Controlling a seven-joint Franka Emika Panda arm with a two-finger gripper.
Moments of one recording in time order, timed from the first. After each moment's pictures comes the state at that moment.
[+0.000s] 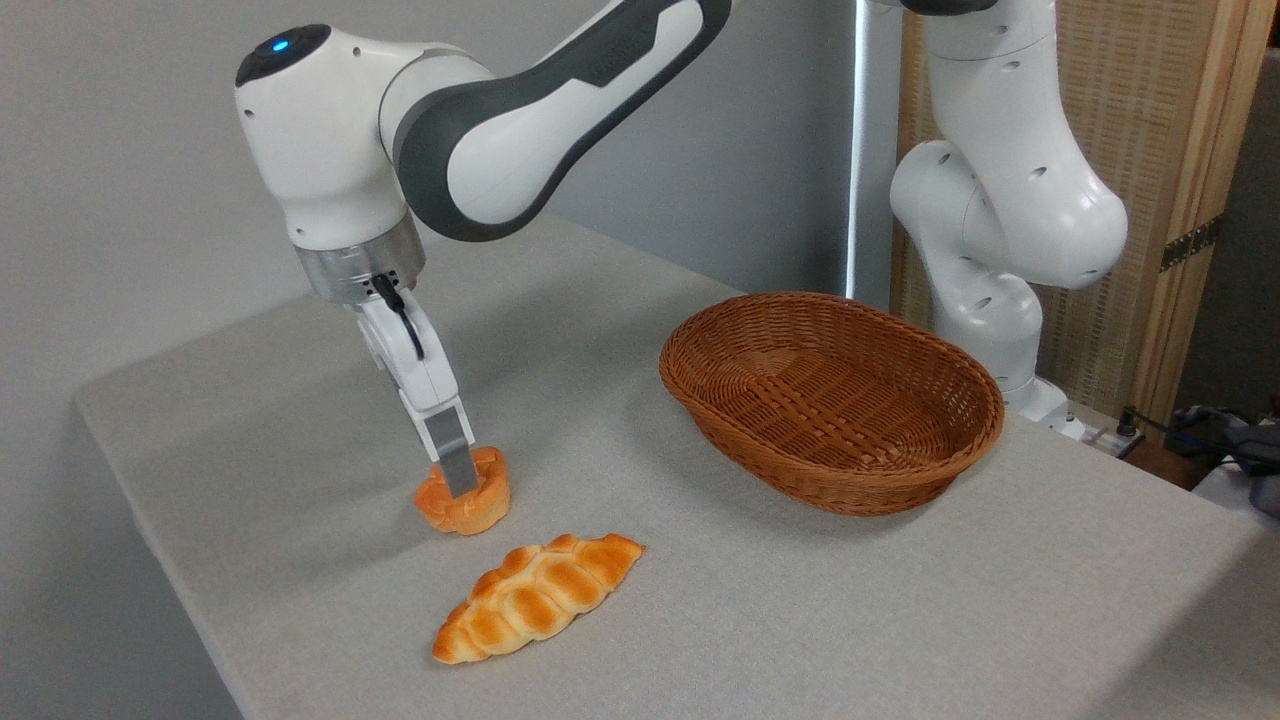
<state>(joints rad) -0.10 0.23 -0.17 -1.72 -0.05 1.88 0.70</state>
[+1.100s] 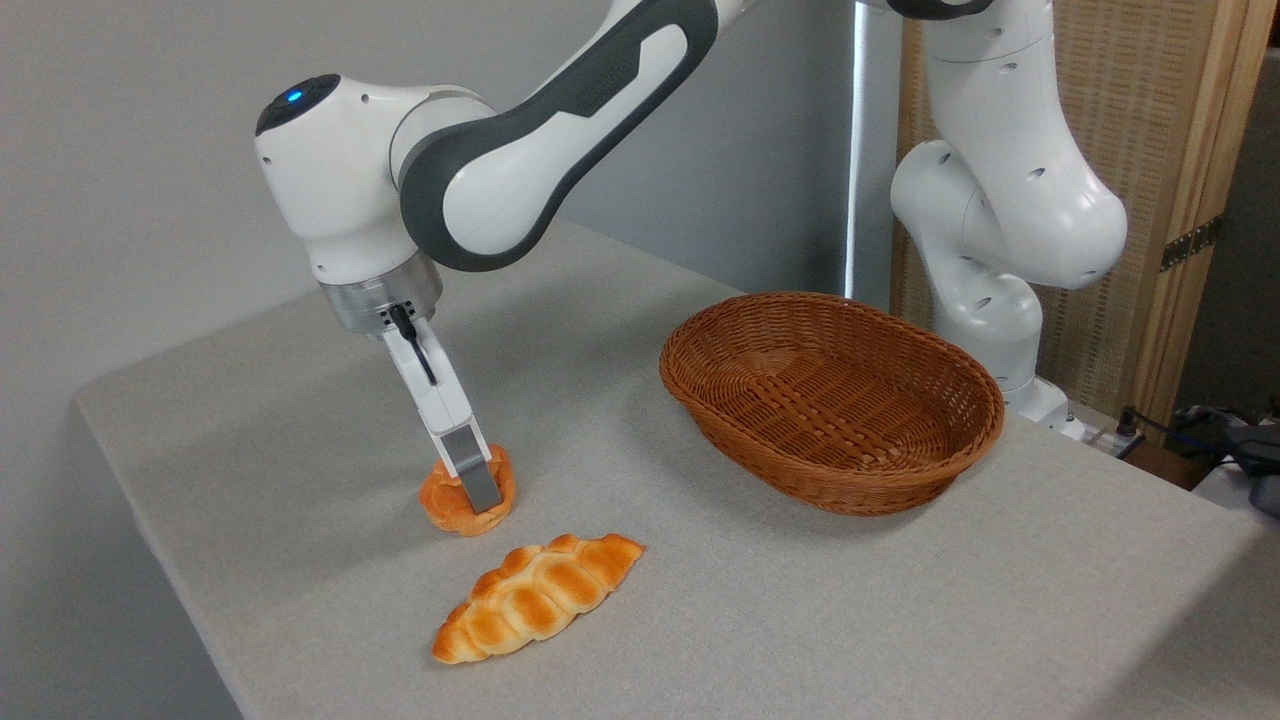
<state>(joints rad) -0.11 0.24 -0.19 -1.79 0.02 1.91 0.70</state>
